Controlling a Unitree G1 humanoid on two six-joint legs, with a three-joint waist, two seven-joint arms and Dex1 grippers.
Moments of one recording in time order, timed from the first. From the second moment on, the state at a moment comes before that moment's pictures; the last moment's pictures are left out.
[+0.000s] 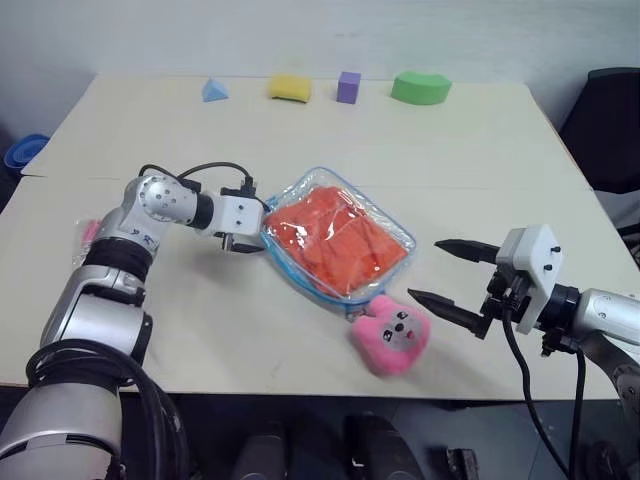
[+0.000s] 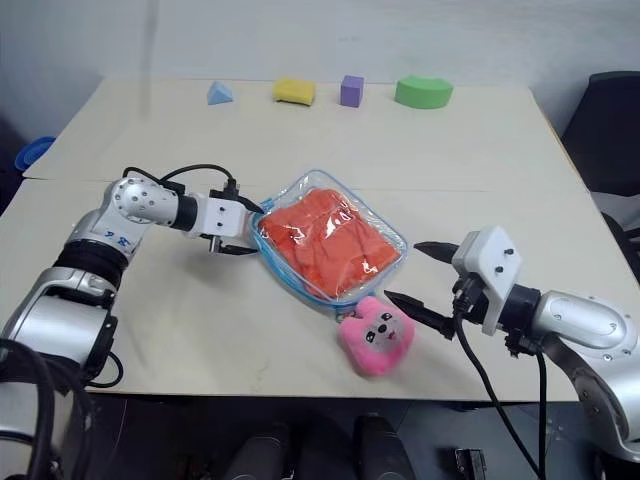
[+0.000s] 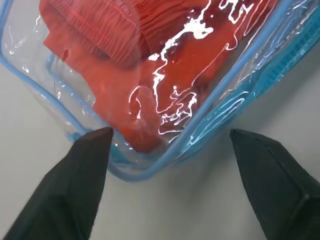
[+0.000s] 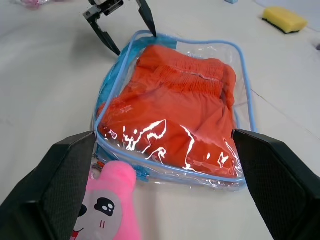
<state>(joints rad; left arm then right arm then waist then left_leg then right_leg) -1.17 0.62 -0.36 1.12 0.32 -0.64 -0.97 -0.07 -0.81 -0.31 -0.68 0.65 0.67 0.74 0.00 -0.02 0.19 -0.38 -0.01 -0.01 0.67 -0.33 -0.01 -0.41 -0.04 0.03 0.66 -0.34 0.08</state>
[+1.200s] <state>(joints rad) -0.28 0.69 -0.16 -0.58 0.26 0.91 -0.84 -0.11 -0.85 -0.20 -0.59 0.62 0.66 0.84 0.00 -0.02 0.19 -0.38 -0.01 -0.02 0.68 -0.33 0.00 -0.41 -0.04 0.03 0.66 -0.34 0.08</state>
